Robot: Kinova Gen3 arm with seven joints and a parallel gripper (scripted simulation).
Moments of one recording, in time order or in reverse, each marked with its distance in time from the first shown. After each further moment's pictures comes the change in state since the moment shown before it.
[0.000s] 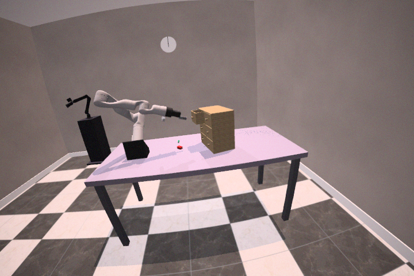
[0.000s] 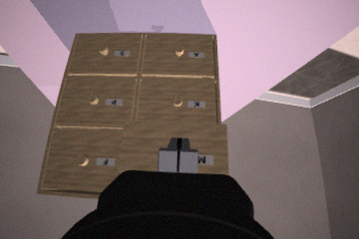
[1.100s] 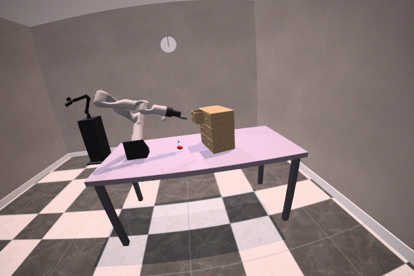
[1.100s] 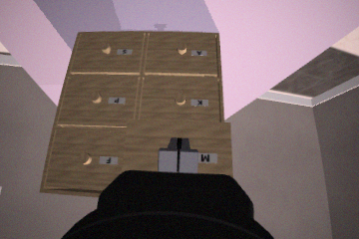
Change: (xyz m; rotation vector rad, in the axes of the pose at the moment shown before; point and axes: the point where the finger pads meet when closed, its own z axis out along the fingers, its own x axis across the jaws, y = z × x) arm -0.004 0.002 0.001 -0.004 -0.005 0.001
